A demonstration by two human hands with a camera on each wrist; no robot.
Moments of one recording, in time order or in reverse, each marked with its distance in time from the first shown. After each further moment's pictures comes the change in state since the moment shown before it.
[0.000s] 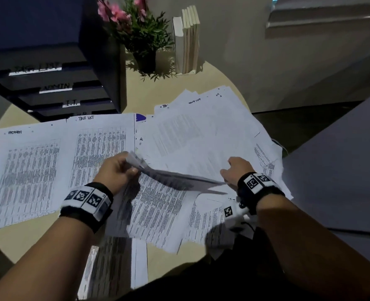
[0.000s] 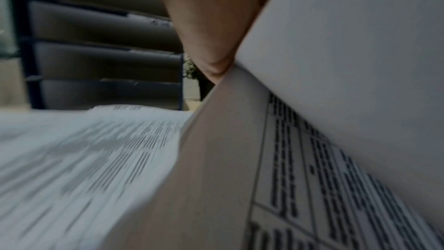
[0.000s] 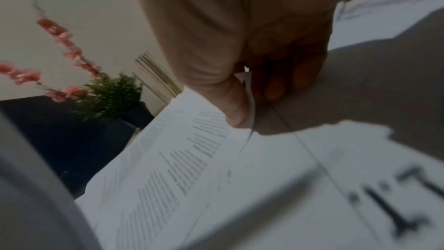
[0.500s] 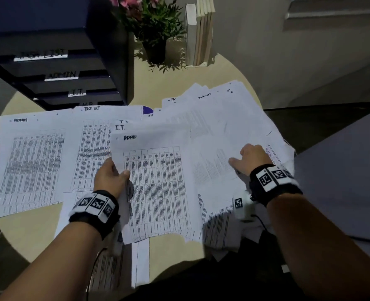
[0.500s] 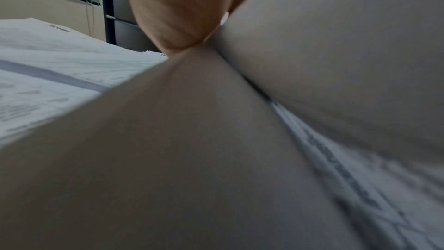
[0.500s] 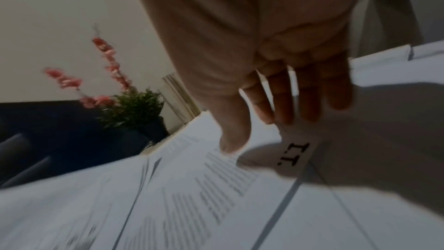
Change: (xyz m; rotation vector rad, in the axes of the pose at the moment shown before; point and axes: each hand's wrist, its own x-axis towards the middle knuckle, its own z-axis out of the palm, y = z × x) left_hand -0.010 -0.041 0.008 0.112 0.370 -0.310; right_hand 0.017 -0.005 -0.021 -0.074 0.087 0.020
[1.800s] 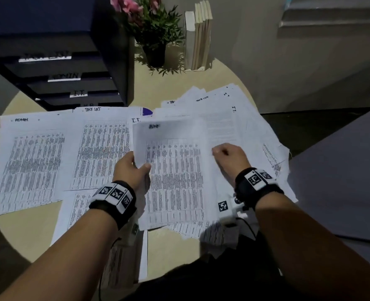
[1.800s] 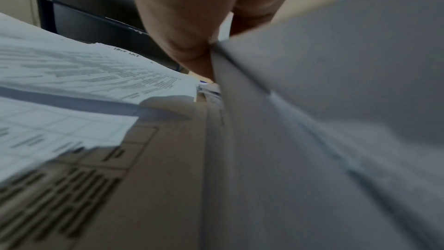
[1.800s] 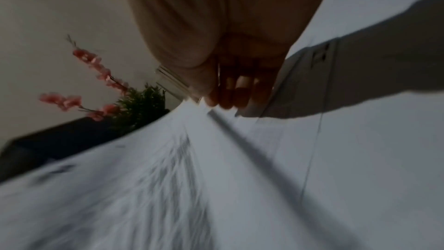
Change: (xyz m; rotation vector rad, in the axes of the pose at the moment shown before) left_hand -0.009 0.029 0.030 -0.094 -0.108 -0.010; right_hand -0.014 -0.026 0.033 0.800 0.032 -0.210
